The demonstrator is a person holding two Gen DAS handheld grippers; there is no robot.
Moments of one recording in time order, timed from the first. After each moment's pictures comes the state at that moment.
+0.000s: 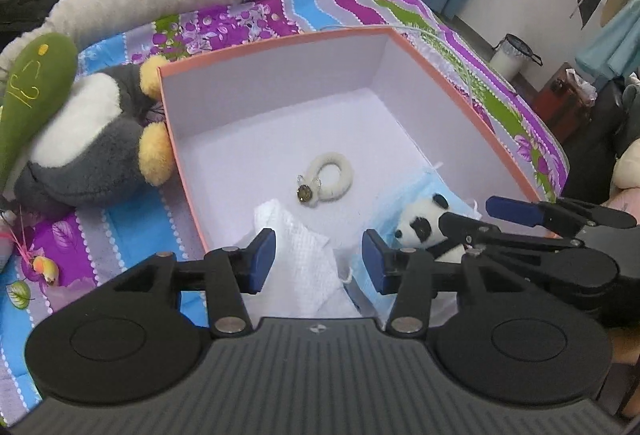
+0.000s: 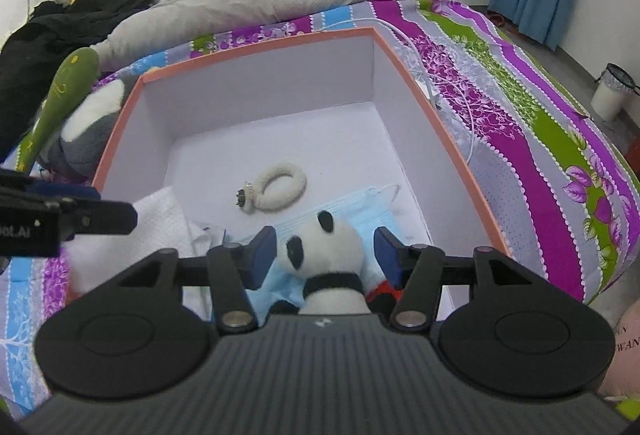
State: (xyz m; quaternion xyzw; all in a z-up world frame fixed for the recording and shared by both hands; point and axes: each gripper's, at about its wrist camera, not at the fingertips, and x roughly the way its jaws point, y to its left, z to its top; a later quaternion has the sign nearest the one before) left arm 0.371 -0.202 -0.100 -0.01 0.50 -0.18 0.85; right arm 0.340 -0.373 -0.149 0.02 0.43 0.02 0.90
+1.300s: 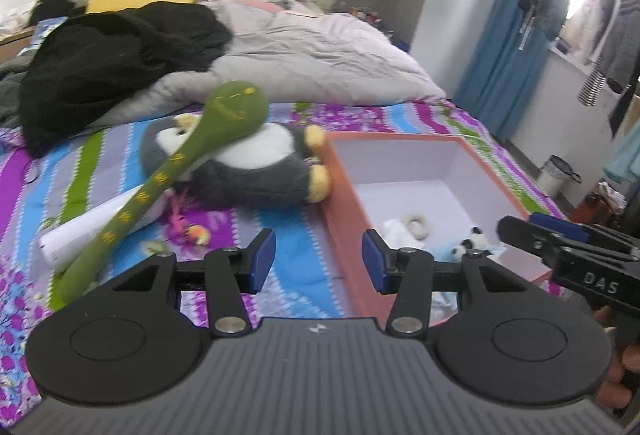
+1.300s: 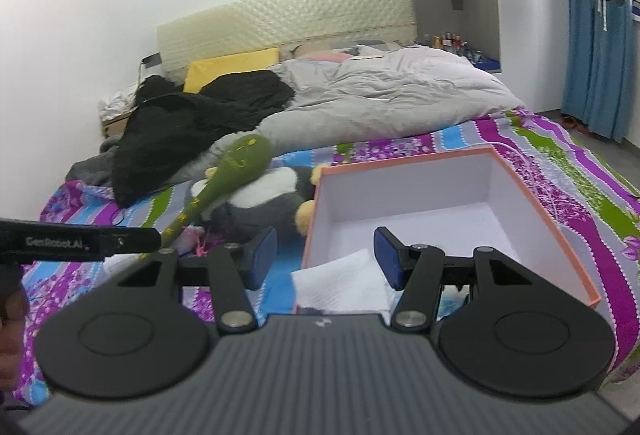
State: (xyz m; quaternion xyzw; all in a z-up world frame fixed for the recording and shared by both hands) left arm 0.191 -0.048 -0.025 -0.08 0.35 -0.06 0.93; right arm 0.223 -0.285 -0.074 0.04 0.26 0.15 0.95
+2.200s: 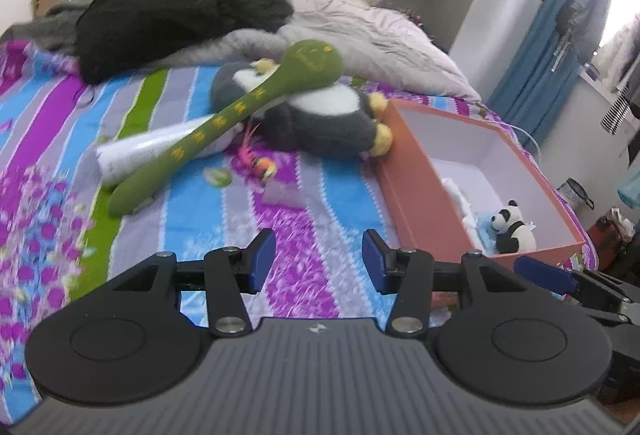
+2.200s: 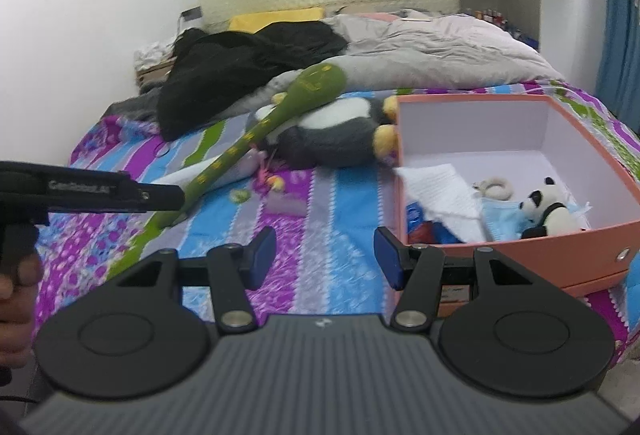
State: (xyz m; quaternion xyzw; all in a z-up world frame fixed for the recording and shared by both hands) left arm 0.112 0.020 -0.079 -0.14 0.36 -0.01 0.92; right arm 0.151 -0.203 -0.123 0.00 0.30 0.20 0.93
